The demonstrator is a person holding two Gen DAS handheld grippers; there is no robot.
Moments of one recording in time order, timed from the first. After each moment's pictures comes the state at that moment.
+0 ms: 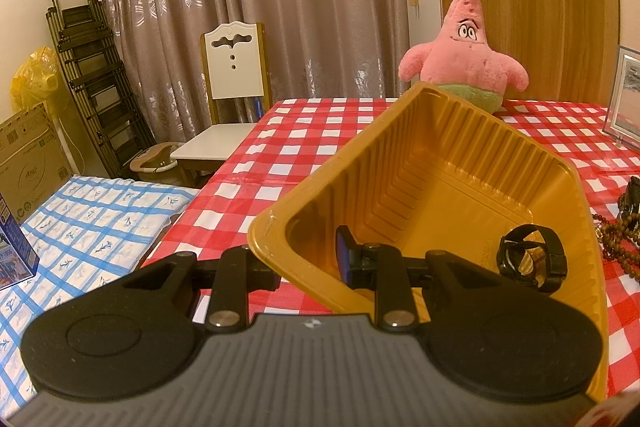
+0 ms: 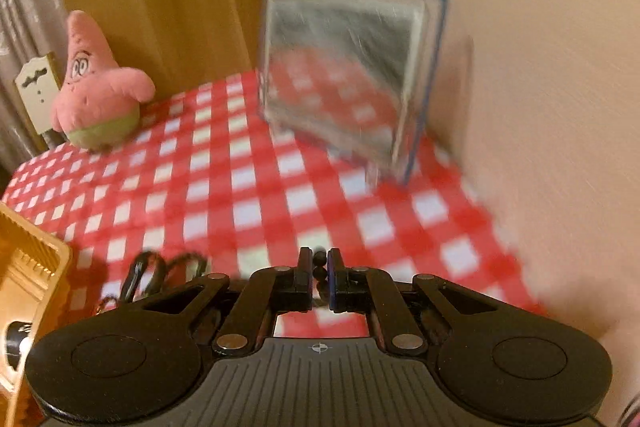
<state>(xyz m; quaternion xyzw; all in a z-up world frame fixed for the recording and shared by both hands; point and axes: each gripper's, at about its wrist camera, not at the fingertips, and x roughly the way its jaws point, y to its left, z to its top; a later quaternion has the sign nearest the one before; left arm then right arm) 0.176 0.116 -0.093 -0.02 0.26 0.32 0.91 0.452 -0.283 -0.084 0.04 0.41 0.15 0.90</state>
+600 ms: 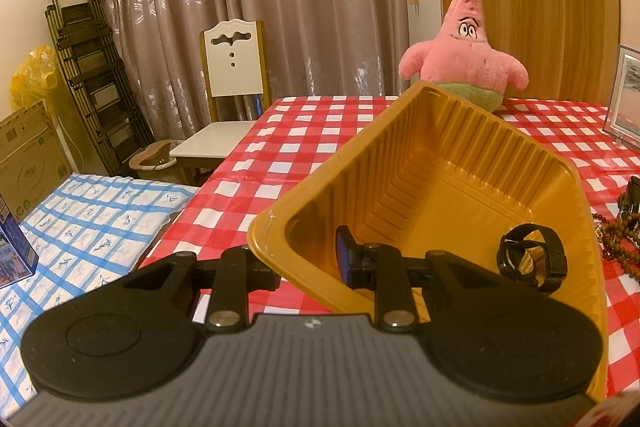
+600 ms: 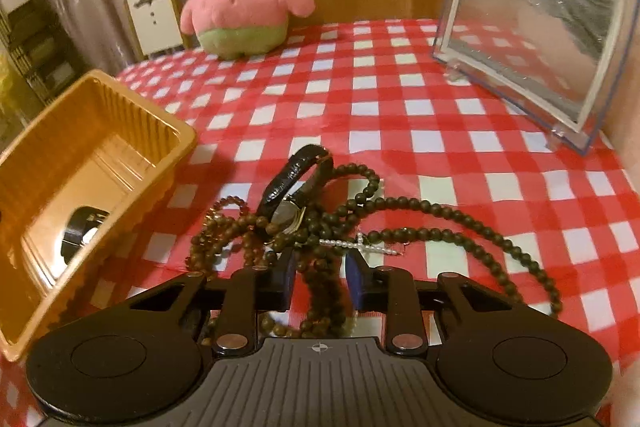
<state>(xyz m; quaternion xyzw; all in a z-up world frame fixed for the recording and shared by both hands) 0.178 0.117 -0.092 -0.03 0.26 0.32 0.91 0.404 -0.202 -0.118 -0.04 0.42 0.32 0.85</state>
